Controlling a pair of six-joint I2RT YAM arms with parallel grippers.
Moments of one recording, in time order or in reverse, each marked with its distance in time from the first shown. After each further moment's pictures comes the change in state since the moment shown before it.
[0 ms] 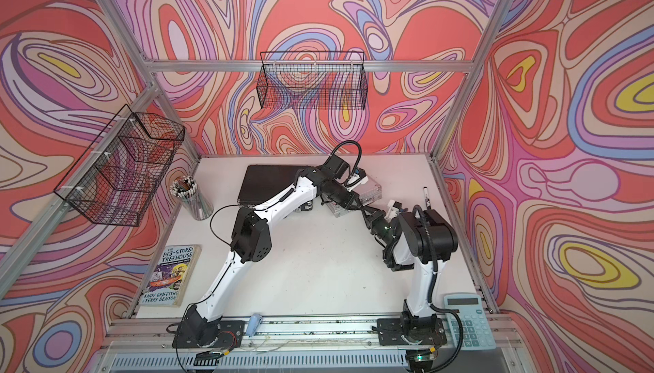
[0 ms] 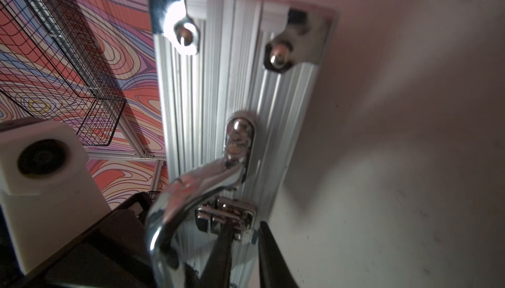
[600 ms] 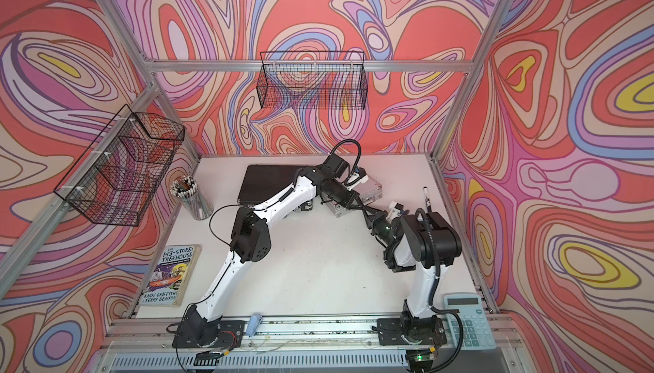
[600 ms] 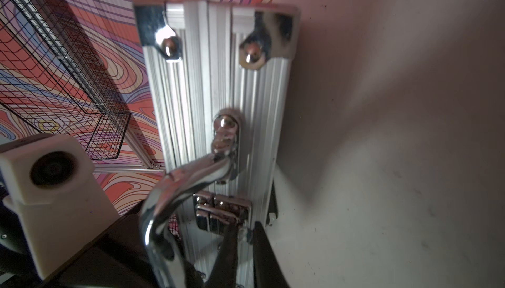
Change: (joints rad) left arm 0.002 -0.003 0.000 0.004 0.024 -0.013; right arm 0.001 -0.060 -0.029 -0.038 0.023 0.071
